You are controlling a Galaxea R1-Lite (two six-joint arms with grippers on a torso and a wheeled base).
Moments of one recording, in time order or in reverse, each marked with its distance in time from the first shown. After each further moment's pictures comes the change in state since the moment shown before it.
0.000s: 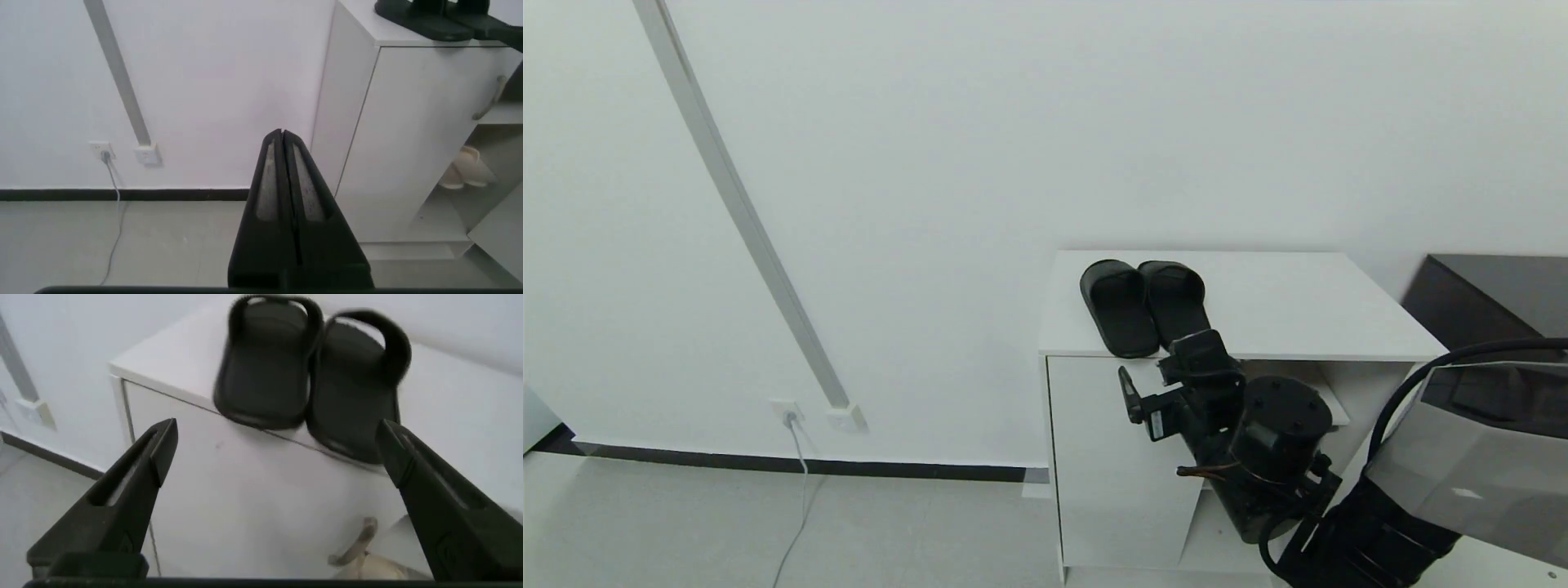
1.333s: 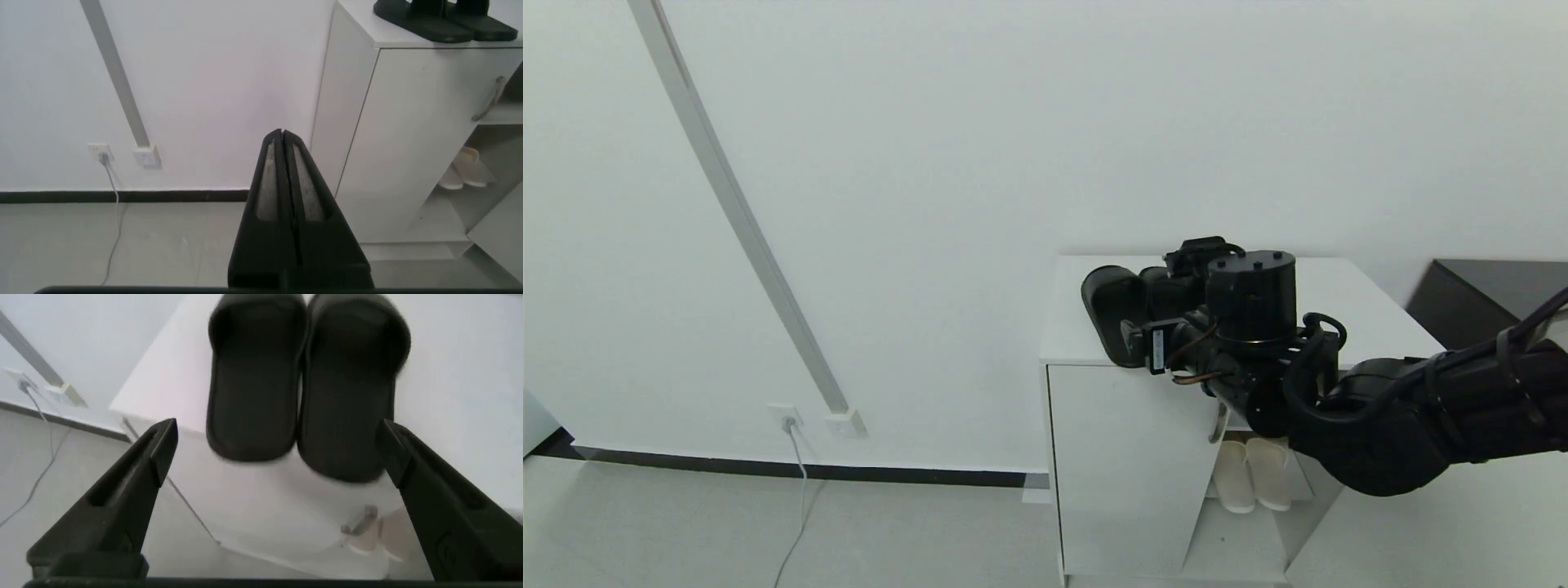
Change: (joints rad) left arm 0.001 0.000 0.000 -0.001 -0.001 0.001; right arm -0.042 -0.205 -0.413 0.952 0.000 0.345
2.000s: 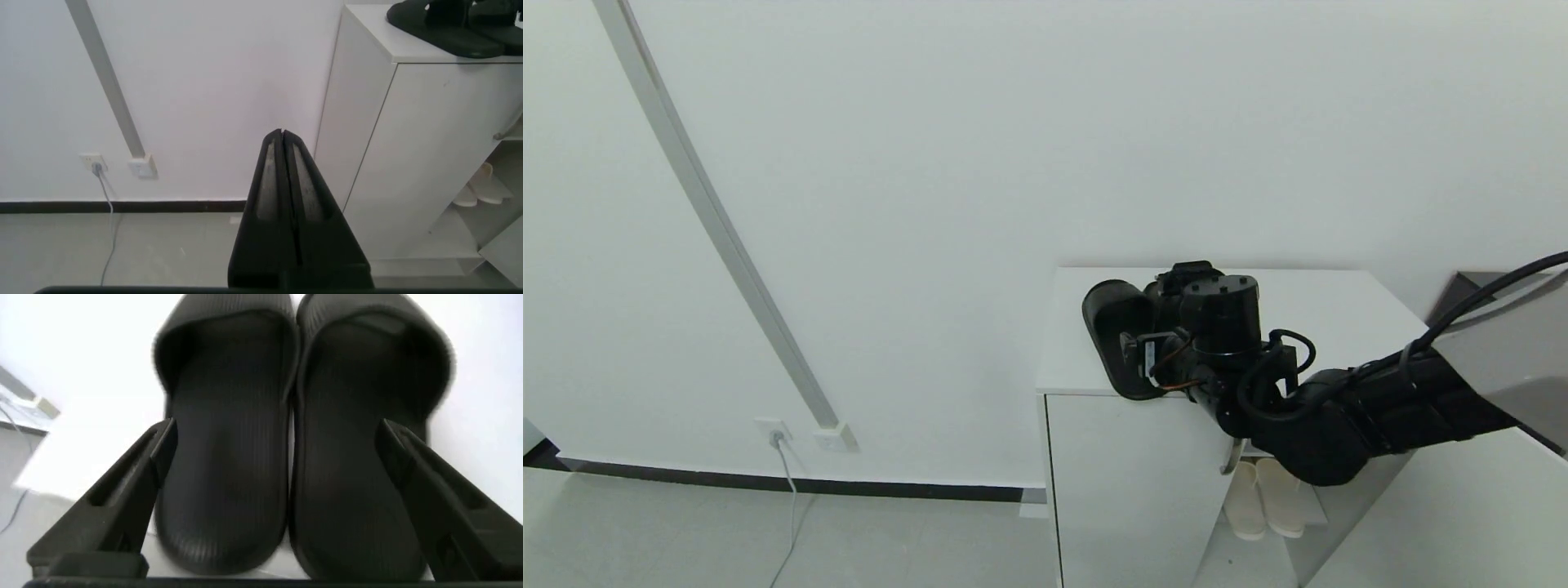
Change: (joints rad) left arm 0.000 0.000 0.000 0.000 0.001 -0.003; right arm -0.043 0.125 -0.050 -0.049 -0.005 0.044
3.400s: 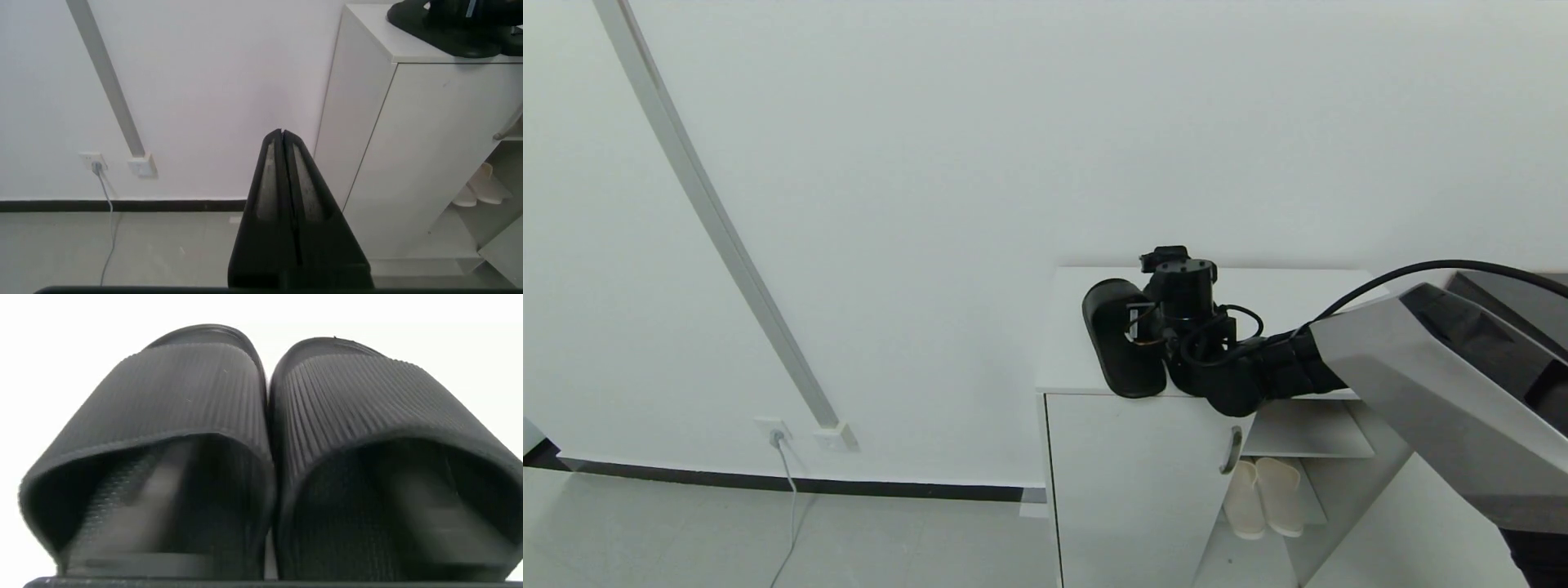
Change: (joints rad) left arm 0.000 0.000 0.000 0.000 0.001 -0.003; right arm -0.094 0.296 -0.453 0.082 0.003 -0.038
